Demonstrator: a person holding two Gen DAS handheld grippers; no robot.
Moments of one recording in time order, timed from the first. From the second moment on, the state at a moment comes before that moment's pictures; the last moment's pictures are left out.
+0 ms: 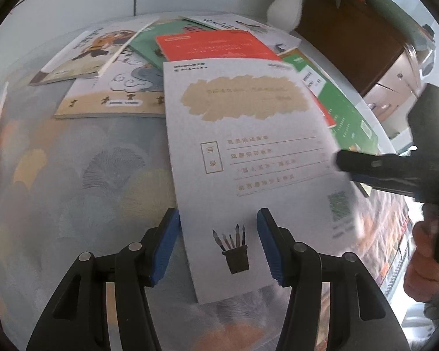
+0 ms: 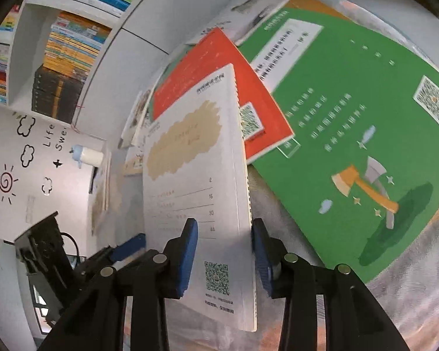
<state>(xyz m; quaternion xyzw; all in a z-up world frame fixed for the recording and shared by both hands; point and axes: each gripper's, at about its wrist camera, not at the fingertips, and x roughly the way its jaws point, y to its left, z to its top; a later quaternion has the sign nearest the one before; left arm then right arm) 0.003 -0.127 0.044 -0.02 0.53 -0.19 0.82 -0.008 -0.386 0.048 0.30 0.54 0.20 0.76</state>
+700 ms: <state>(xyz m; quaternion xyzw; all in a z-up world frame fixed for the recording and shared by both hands) -0.028 0.083 0.134 -0.20 0.44 -0.05 0.87 0.015 -0.210 0.138 0.29 0.50 0.42 0.70</state>
